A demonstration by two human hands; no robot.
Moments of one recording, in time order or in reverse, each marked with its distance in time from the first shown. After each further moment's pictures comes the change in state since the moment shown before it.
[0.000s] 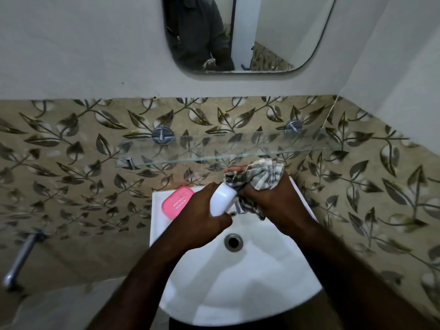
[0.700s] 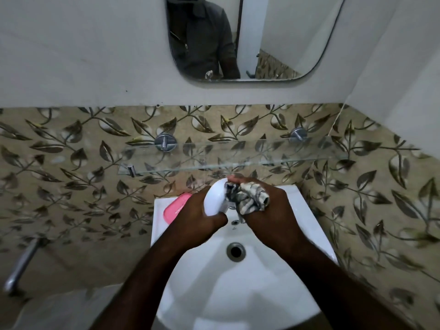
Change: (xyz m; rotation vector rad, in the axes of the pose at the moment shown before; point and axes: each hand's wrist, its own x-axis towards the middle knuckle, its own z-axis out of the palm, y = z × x) left_hand 0.016 -0.009 -0.001 -0.152 0.043 -0.082; right_hand -0.005 0.009 0.013 -0.164 0.051 -0.240
